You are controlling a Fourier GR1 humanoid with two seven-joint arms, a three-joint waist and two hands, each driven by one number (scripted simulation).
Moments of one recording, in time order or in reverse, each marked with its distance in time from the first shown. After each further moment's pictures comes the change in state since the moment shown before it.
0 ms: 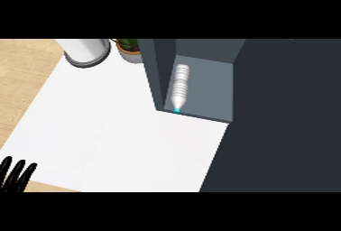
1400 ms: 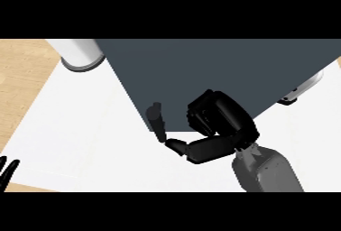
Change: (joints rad) left arm 0.032 0.044 0.087 0.019 0.078 -0.064 0.032; right arm -0.720 0.428 -0.329 0.779 -0.250 -0.305 0.330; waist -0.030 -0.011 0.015
